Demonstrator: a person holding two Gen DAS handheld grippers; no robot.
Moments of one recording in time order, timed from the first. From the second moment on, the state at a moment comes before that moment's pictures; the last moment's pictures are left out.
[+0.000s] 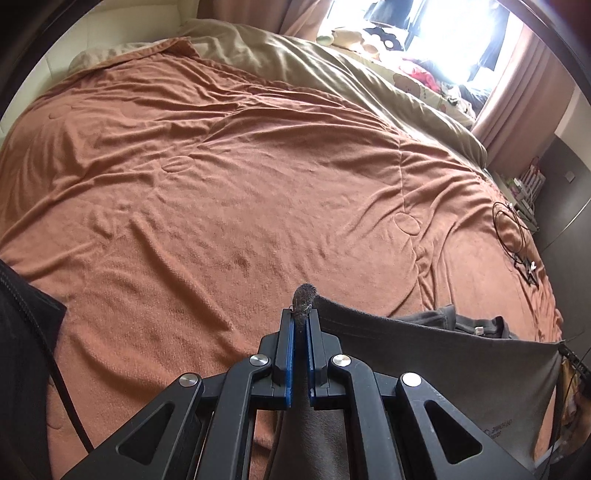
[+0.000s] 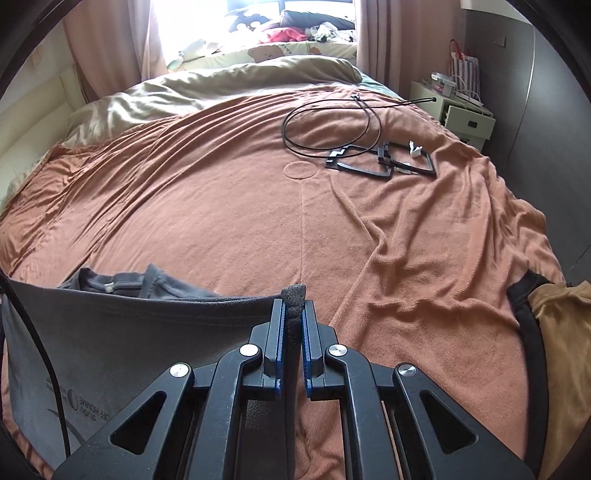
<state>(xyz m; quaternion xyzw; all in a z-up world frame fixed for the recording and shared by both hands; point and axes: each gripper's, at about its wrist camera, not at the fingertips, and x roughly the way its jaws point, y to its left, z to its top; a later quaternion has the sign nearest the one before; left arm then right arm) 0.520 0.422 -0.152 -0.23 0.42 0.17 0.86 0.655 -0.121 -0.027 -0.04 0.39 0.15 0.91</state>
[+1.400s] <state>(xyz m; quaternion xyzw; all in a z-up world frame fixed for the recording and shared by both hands) 0.575 0.416 -0.179 -0.16 0.47 0.18 0.85 0.690 -0.063 -0.063 -0.15 0.39 0.16 0.89</state>
